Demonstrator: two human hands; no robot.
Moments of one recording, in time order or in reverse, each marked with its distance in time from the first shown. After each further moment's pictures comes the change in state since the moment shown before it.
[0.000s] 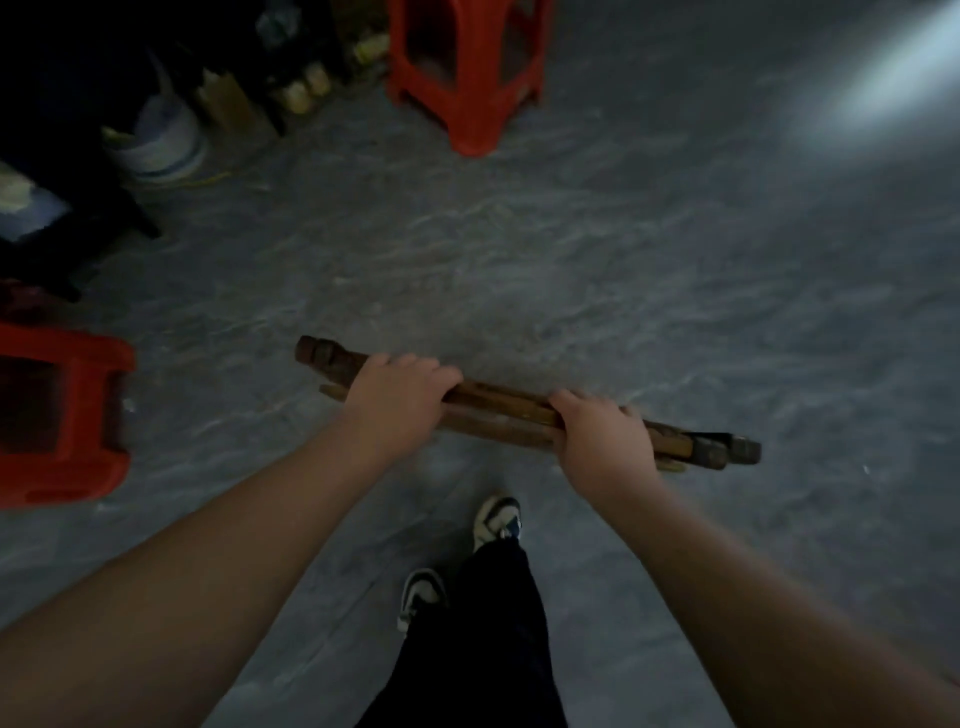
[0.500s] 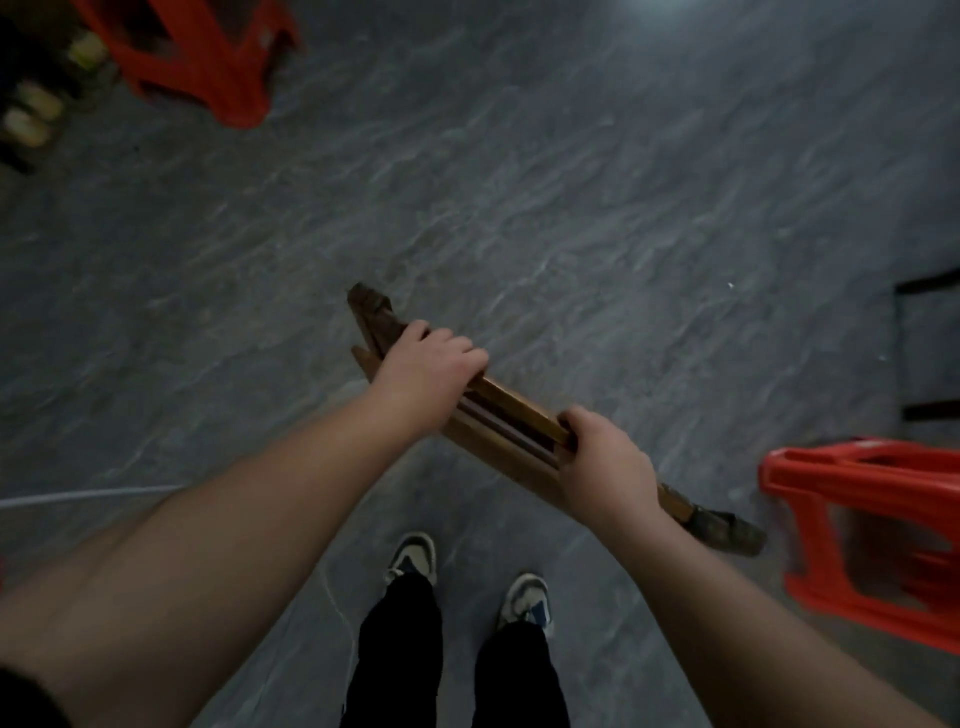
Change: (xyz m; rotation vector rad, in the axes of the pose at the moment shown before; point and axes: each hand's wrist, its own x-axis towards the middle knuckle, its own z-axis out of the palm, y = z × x) left_hand 0.031 0.303 0.075 0.166 0.066 0.564; right_hand -0.237 0.200 0.076 0.413 0.052 0.611
